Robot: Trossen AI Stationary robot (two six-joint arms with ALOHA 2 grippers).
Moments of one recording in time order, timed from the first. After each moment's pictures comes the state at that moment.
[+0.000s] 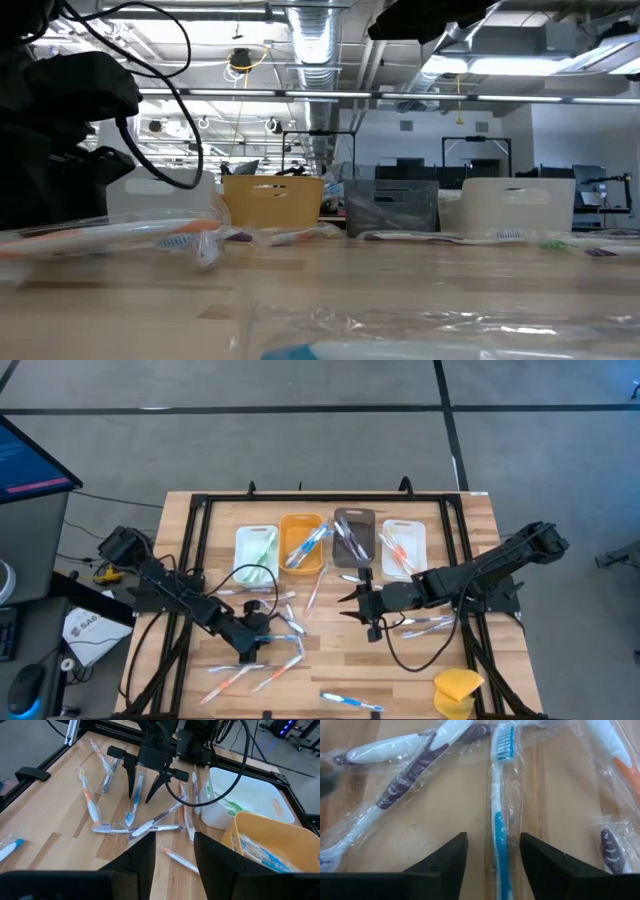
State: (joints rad) left arm -0.60 1.50 0.49 -0.01 -0.31 -0.58; right arm 0.36 1.40 0.89 0.01 0.31 -0.11
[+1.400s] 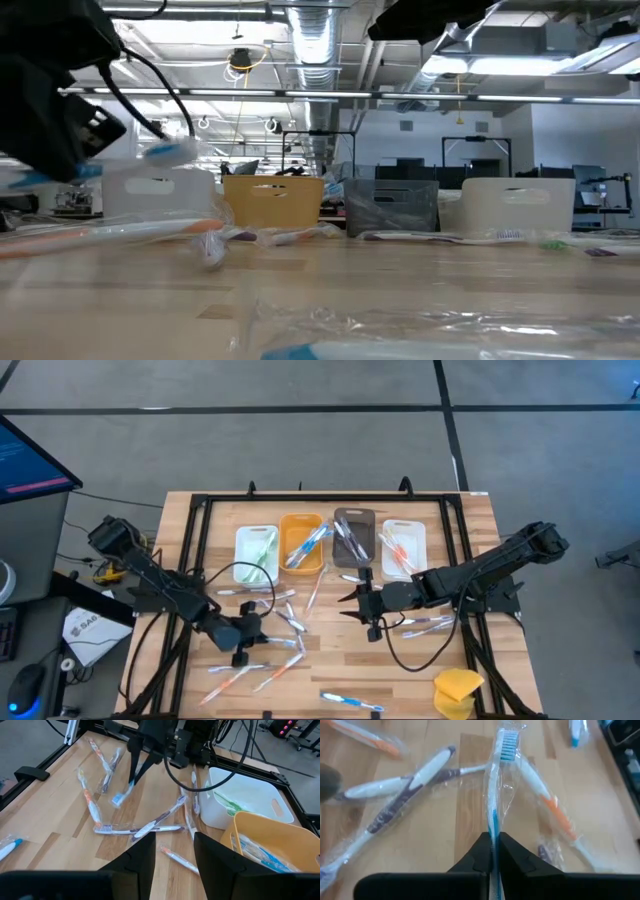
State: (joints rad) left arm -0.68 1.31 0.46 0.03 -0.36 -0.58; right arm 0.36 1.40 0.89 0.01 0.31 -0.11
